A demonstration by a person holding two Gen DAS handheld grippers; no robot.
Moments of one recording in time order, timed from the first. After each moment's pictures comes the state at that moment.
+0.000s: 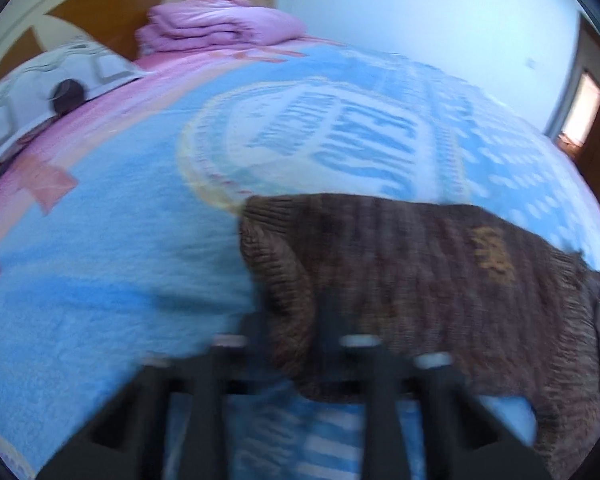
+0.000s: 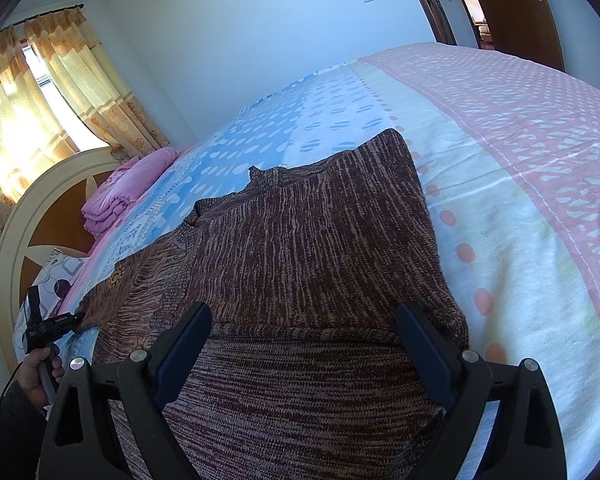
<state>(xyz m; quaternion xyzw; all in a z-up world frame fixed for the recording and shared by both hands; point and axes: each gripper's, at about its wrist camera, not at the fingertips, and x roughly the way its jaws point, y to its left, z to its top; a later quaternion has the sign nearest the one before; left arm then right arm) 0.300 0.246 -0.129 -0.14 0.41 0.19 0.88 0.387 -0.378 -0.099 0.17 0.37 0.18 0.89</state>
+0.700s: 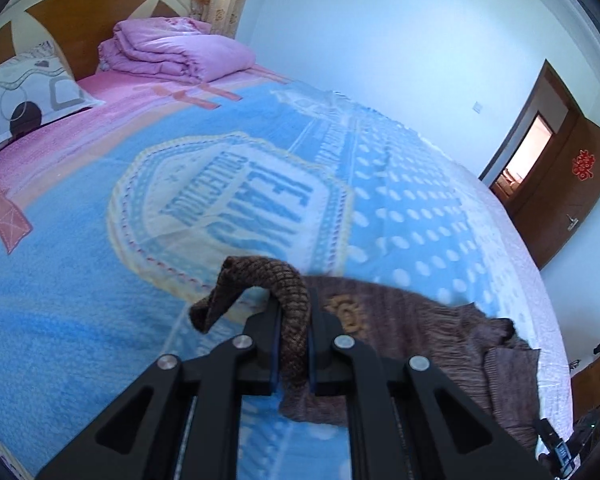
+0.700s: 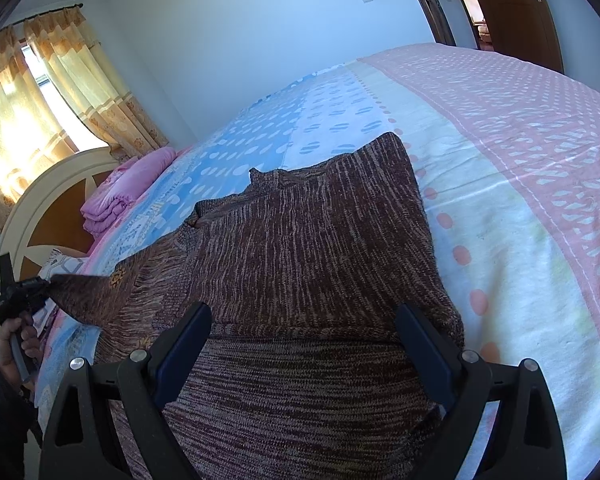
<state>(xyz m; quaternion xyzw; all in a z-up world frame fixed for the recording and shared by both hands) 0.309 0.211 -0.045 -0.21 0.35 0.10 0.91 0.388 -0.378 -0.094 0.17 0.38 0.18 0.89</state>
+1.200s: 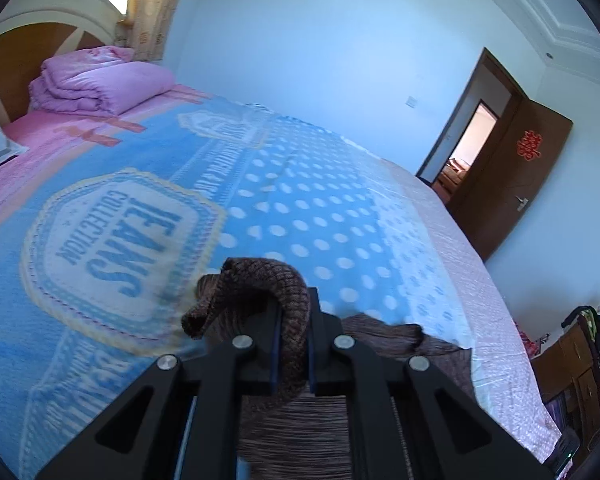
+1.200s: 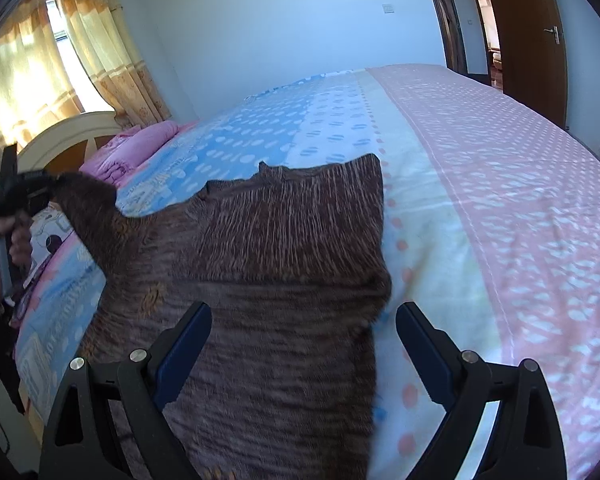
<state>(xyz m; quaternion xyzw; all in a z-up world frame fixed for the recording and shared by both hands) 0.339 0.091 0.015 -0.20 0.32 -0.01 0.93 0.326 -0.401 -0.052 0.09 0.38 0.18 0.90</state>
